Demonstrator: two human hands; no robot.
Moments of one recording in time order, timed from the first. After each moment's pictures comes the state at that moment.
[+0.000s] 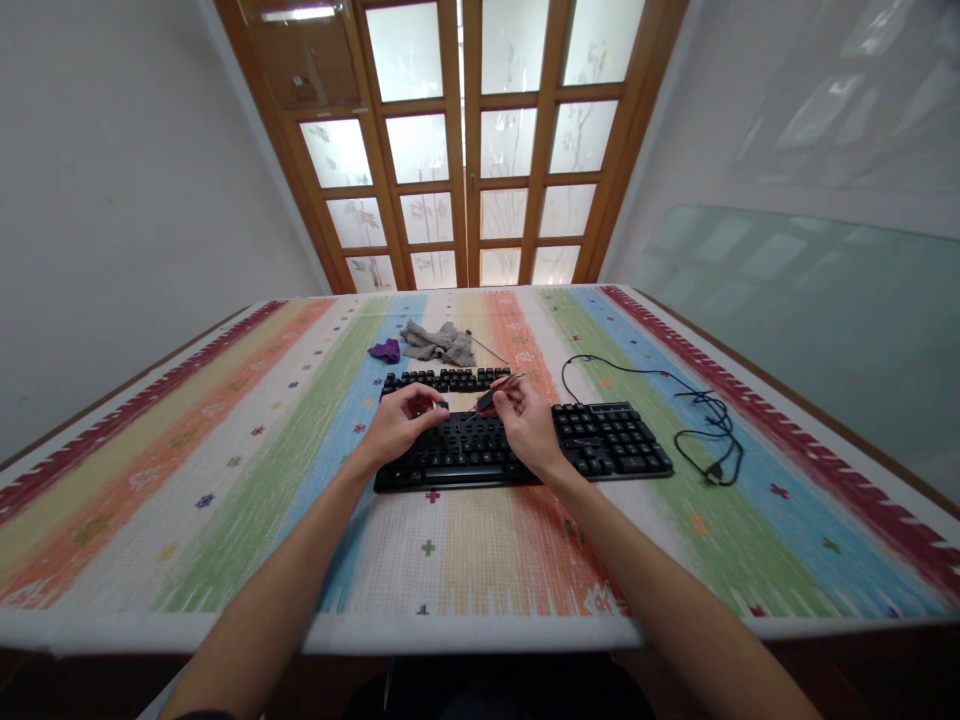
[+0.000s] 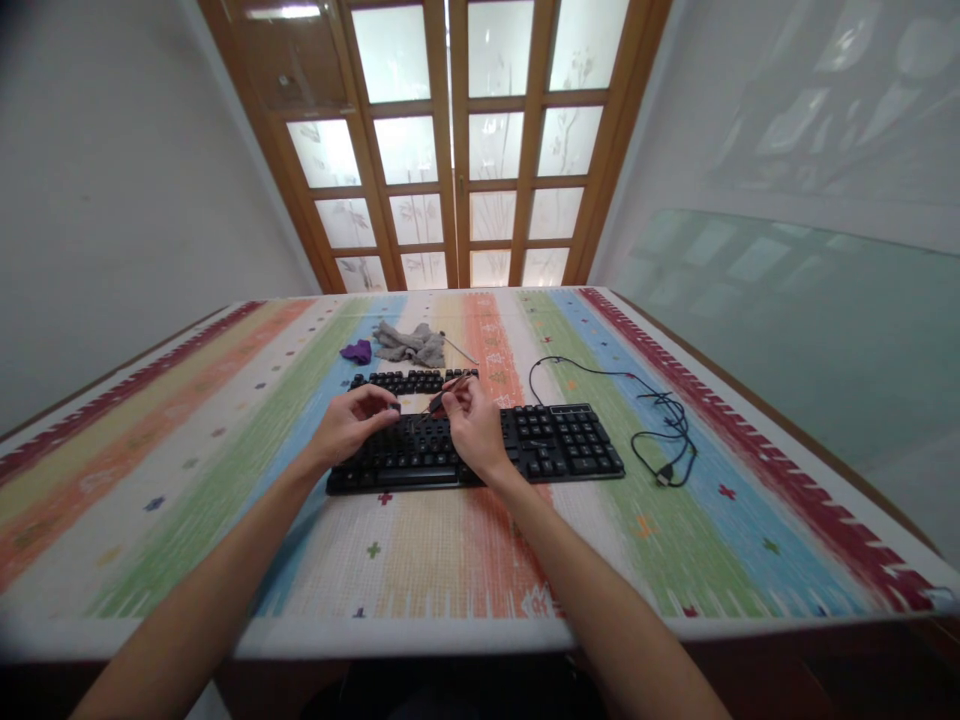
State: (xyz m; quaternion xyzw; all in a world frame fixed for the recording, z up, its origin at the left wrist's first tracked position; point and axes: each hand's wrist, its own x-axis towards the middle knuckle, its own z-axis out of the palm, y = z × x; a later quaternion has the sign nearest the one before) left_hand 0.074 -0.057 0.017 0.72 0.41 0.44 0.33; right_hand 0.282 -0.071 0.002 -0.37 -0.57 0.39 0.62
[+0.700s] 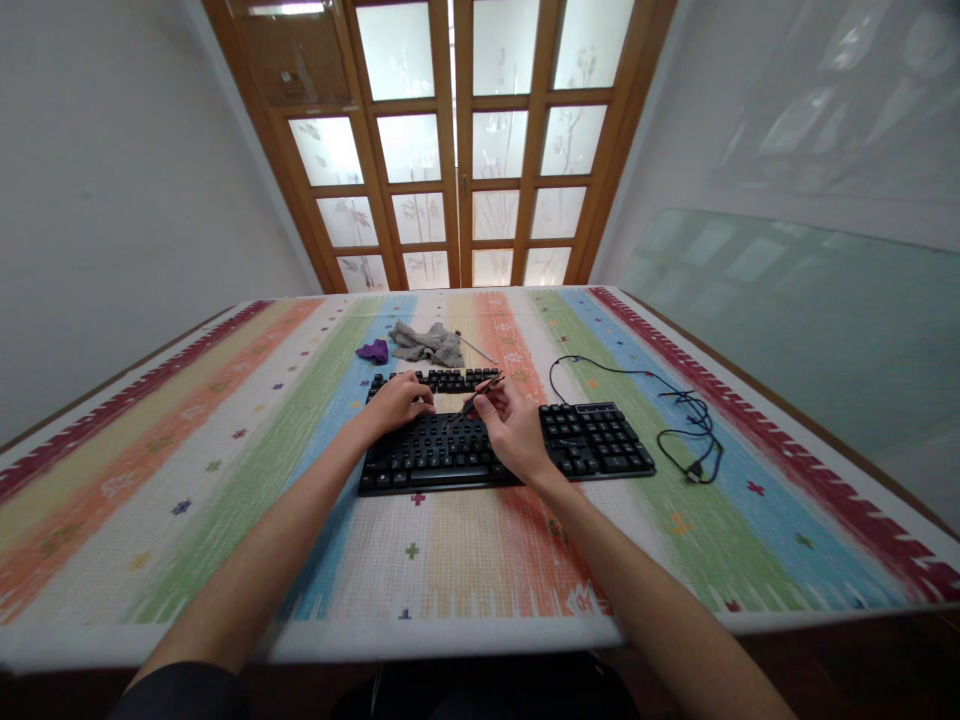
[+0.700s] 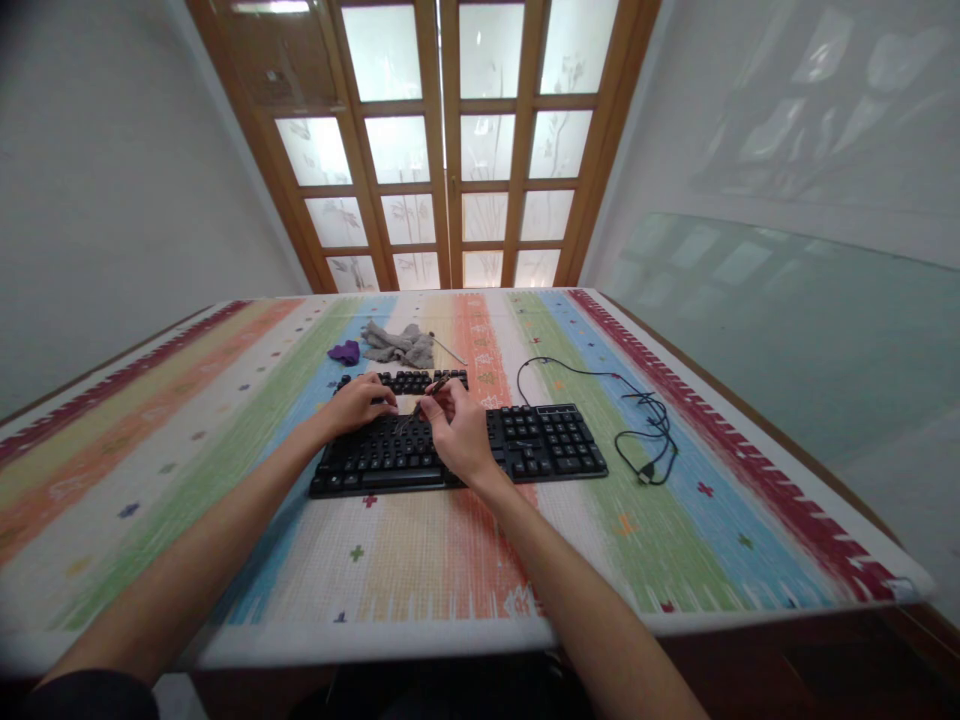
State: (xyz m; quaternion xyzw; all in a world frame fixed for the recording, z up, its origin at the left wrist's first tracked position) left_hand 0.069 0.010 0.007 0.89 0.42 0.18 0.07; right_hand 0.284 -0.078 0.005 -0.36 -0.60 0.37 0.61
